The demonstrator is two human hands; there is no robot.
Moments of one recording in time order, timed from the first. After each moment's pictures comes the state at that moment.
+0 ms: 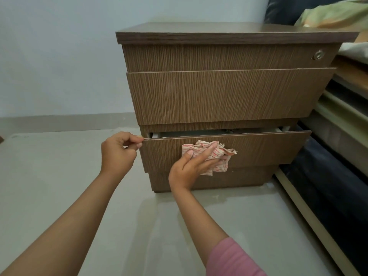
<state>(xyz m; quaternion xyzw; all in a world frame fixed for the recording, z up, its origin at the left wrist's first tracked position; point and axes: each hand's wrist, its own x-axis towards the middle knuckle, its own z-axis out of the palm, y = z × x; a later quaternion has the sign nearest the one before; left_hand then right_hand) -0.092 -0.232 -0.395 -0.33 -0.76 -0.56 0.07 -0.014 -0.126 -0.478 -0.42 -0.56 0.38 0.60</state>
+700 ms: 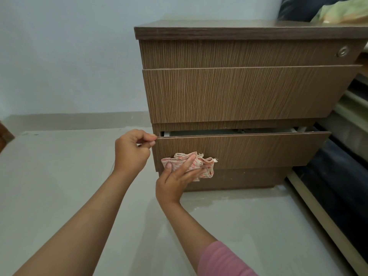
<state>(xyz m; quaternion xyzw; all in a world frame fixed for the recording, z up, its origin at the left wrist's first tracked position) -0.100 -0.230 -0.398 -0.35 -0.75 -0.56 0.08 -0.055 -0.175 -0.527 -0.41 -0.66 0.37 0.51</state>
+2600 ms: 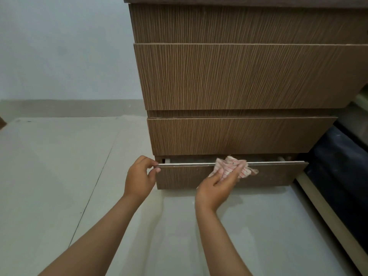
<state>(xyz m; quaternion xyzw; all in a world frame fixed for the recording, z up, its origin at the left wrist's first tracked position) -0.102 -0.225 -0.529 -0.37 -0.83 -0.42 0.05 0.028 -0.125 -0.526 -0.48 -0.48 0.41 0.60</state>
